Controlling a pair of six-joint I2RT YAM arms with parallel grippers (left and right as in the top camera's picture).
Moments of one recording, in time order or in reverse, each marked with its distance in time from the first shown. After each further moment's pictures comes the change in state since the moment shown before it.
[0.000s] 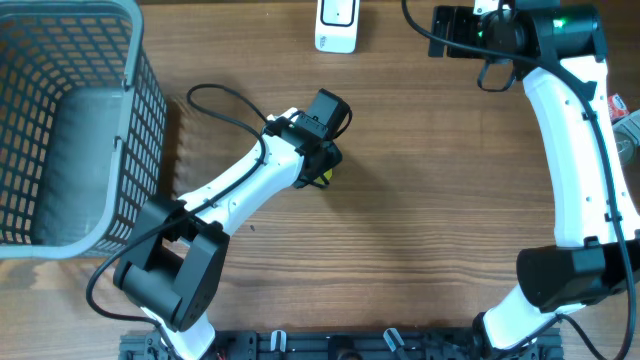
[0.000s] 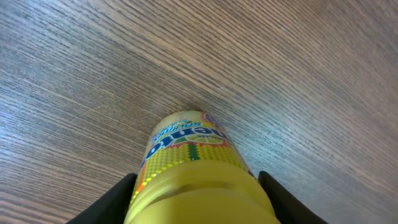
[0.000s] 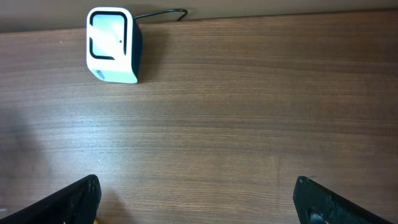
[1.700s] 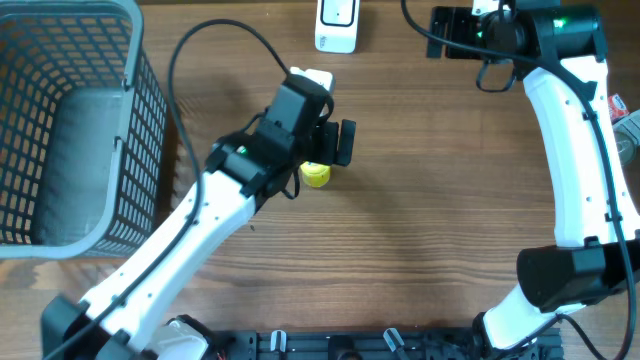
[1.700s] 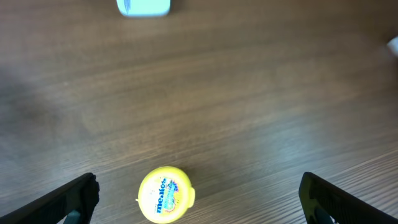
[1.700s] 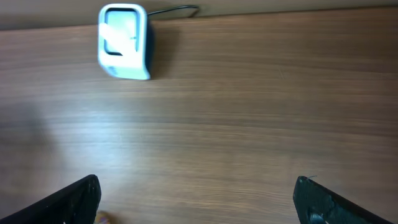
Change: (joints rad) left arm -0.006 -0.396 -0.004 0.077 0.018 0.792; right arm 0.000 0.000 0.000 -0.004 -0.074 0.001
